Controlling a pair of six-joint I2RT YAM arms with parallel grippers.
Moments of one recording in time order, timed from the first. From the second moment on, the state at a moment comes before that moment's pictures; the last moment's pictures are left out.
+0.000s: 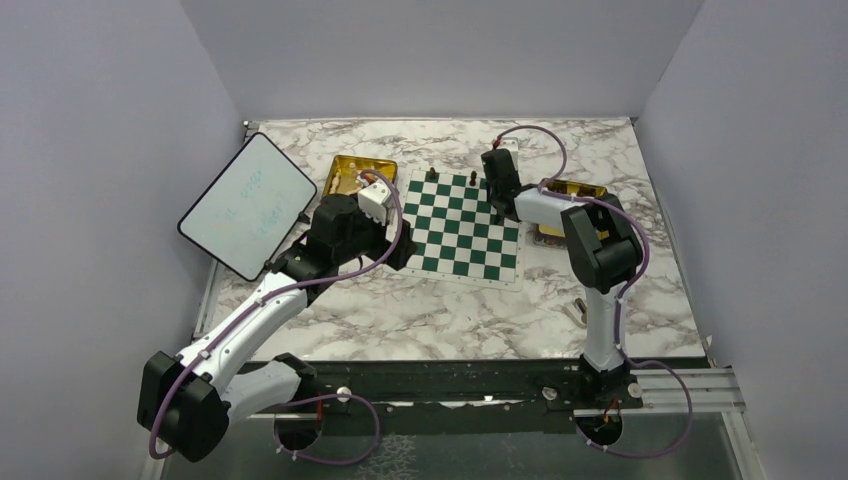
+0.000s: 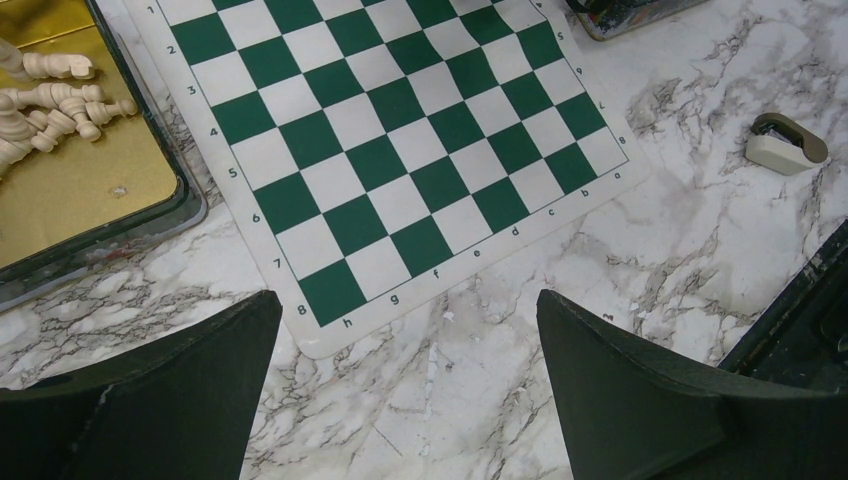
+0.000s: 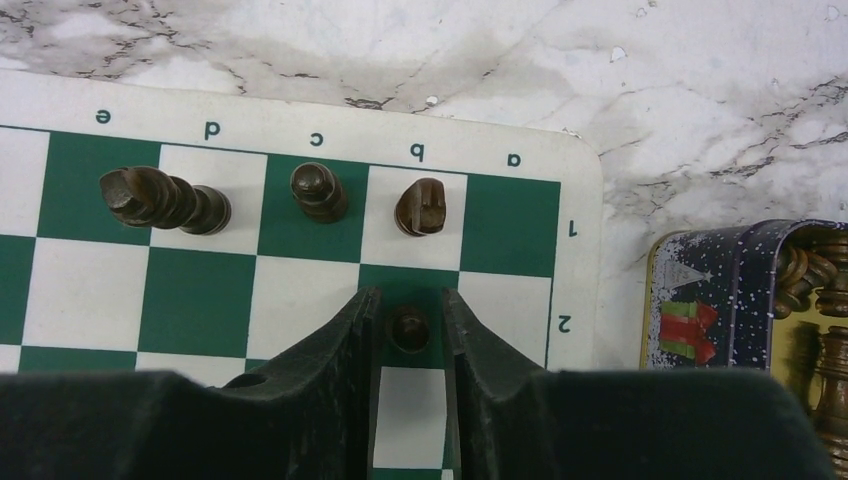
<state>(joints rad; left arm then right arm) -0.53 1.06 0.78 -0.17 0.24 -0.09 0.43 2.08 1.34 0.05 0.47 0.22</state>
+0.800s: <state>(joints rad) -0.53 1.06 0.78 -0.17 0.23 -0.09 0.35 1.79 1.27 -0.06 0.45 0.22</state>
